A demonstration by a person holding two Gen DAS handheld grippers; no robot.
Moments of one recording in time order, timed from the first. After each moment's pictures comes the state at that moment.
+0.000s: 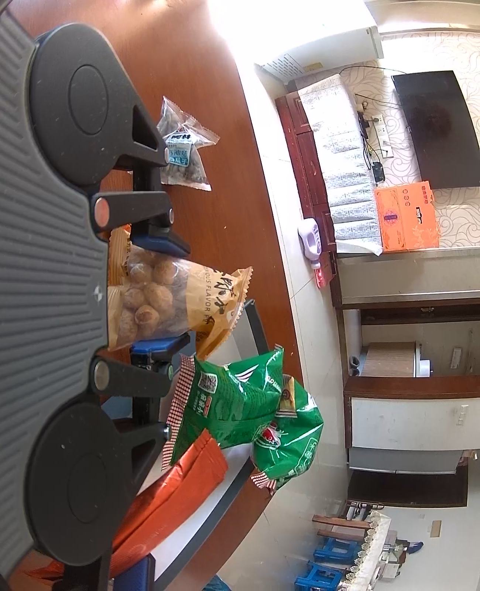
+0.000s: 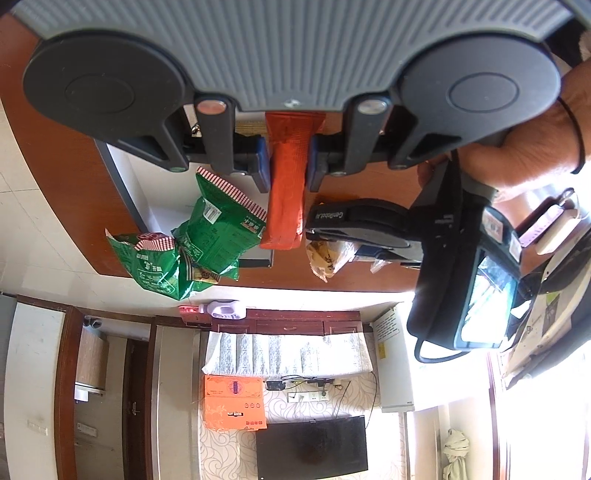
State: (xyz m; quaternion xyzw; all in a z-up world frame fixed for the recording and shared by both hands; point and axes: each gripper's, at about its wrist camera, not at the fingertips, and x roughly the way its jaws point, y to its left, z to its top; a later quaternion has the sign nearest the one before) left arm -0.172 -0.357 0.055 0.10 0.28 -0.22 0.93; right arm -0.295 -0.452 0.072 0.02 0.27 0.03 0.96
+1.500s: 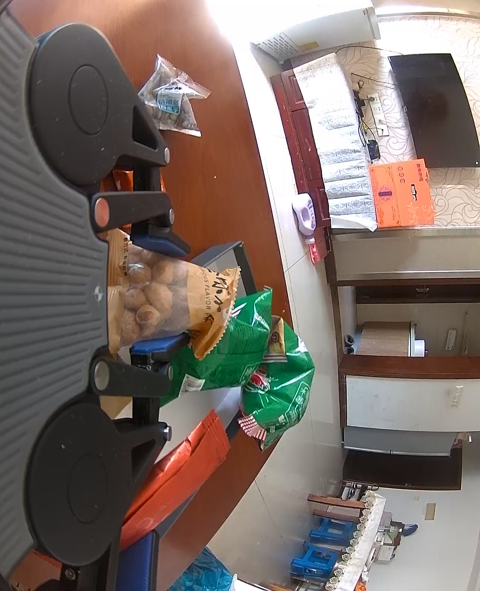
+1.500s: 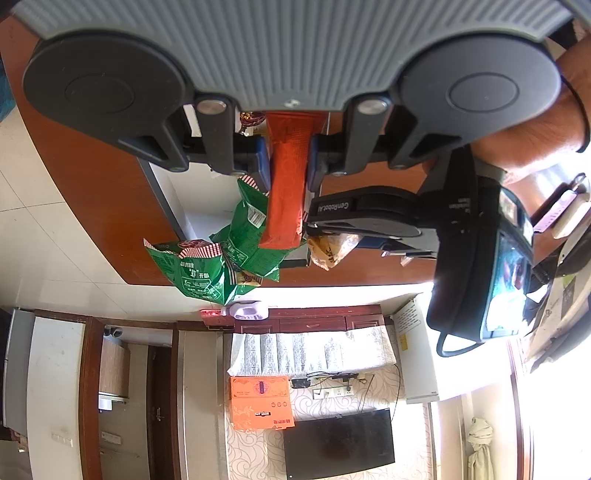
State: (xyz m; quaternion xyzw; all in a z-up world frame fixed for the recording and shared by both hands) left arm -0.184 -0.394 0.059 0.09 0.27 -0.26 0.92; right arm -0.308 -0.478 0.075 0.04 0.27 0.00 0.96
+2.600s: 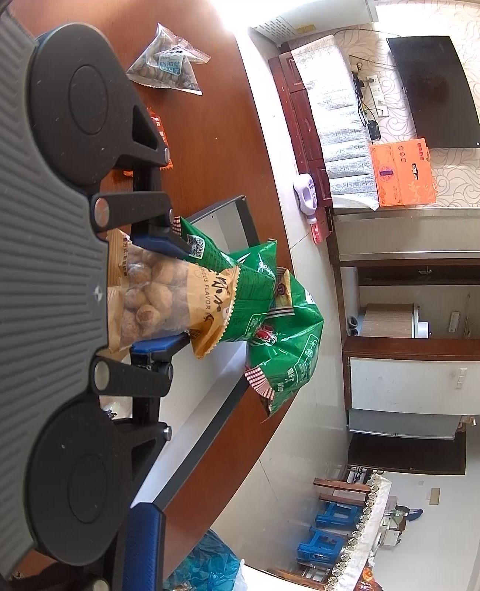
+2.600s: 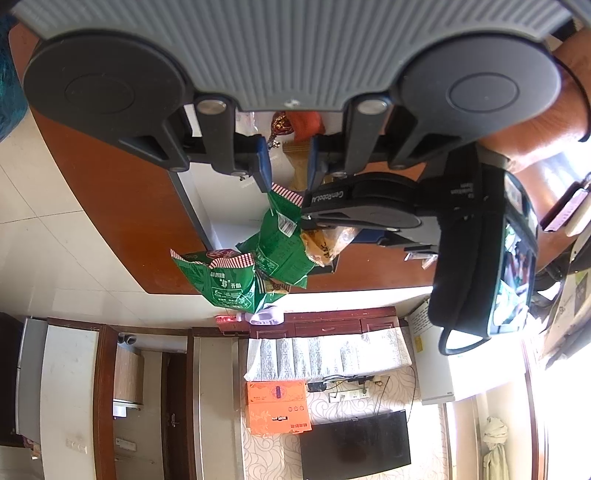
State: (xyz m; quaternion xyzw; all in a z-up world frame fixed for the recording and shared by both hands) left arm -0.194 -0.425 0.050 0.09 0.27 -0.29 0.91; right arm -0.310 -0.495 0.071 0.05 0.28 -0.03 0.96
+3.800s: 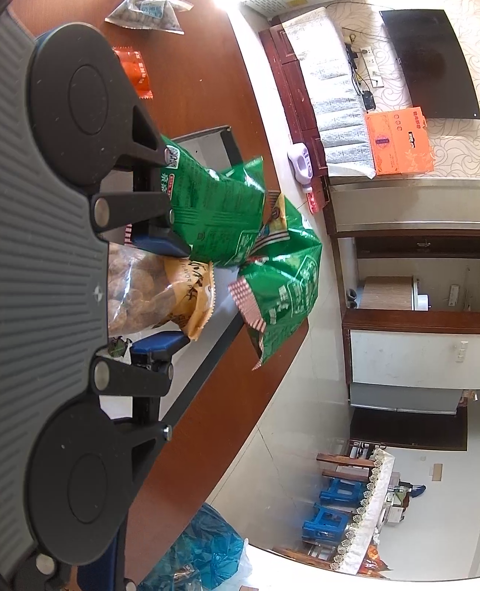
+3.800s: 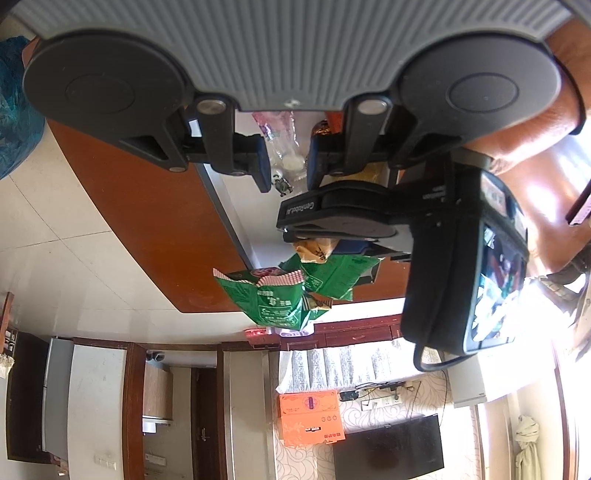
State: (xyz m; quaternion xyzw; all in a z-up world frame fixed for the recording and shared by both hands) left arm -0.193 -0.482 0.036 0.09 0.27 -0.33 0.90; right arm -0.304 -0.516 0.060 0.07 0.30 -0.07 0.95
